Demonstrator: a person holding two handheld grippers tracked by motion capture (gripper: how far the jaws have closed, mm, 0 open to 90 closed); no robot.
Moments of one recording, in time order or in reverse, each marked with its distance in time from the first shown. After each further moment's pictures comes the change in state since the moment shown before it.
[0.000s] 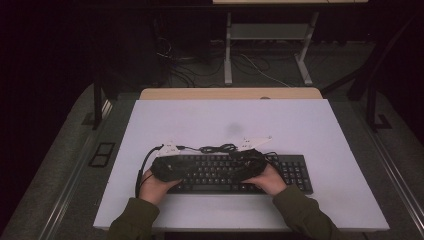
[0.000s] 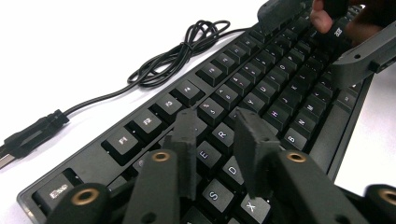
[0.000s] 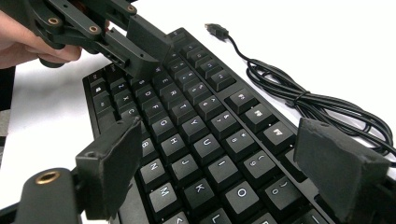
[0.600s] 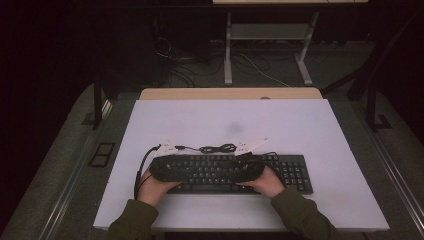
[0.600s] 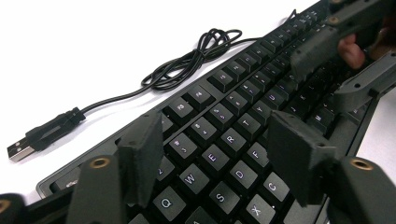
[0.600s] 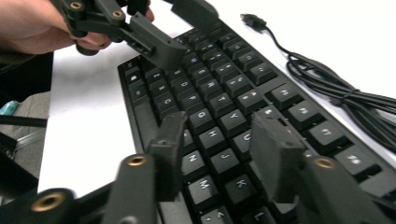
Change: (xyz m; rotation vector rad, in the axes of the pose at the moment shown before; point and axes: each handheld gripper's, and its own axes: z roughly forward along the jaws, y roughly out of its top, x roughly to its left) left arm -0.001 -0.001 -0.002 -0.025 0.046 -0.031; right arm 0.011 0.001 0.003 0.043 0.097 -0.036
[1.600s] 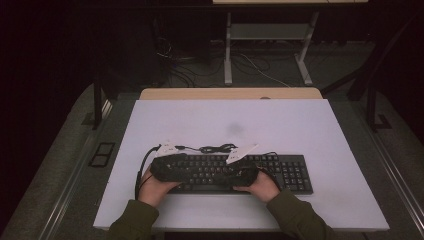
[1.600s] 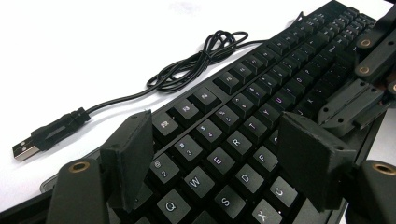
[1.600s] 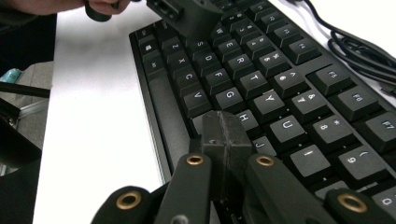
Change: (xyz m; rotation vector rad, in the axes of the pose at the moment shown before) left arm 0.000 -0.001 0.002 -0.008 0.017 -0.004; right arm 0.012 -0.004 0.016 0.091 0.020 -0.054
